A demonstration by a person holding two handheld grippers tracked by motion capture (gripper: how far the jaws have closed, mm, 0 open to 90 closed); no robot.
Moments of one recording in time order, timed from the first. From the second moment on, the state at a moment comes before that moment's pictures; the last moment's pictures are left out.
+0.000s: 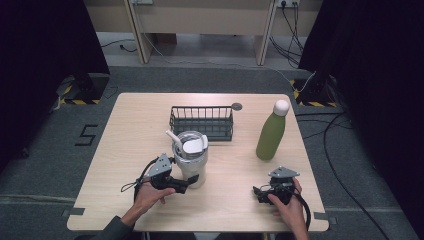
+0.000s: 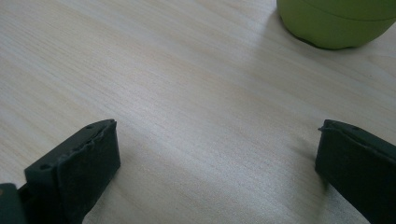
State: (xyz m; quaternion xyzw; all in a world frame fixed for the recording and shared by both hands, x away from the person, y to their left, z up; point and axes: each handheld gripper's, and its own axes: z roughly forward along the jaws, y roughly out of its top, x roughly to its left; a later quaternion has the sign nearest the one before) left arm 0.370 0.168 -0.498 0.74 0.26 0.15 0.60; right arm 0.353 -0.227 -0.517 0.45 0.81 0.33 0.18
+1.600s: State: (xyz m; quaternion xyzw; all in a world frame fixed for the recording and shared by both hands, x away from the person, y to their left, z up) left arm 0.379 0.155 -0.508 0.72 0.26 0.15 0.63; right arm 0.353 -0.227 -0.517 0.45 0.81 0.33 0.18
